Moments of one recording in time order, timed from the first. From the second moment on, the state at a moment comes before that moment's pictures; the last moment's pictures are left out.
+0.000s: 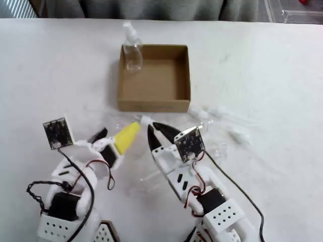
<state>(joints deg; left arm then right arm) 6.7 -92.5 82.9 50.2 32.0 -34.6 -74.3 95.6 -0.1 2.1</state>
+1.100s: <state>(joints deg) 5.8 -31.9 63.3 38.1 53.0 -34.2 -74.3 95.6 -0.1 2.2</state>
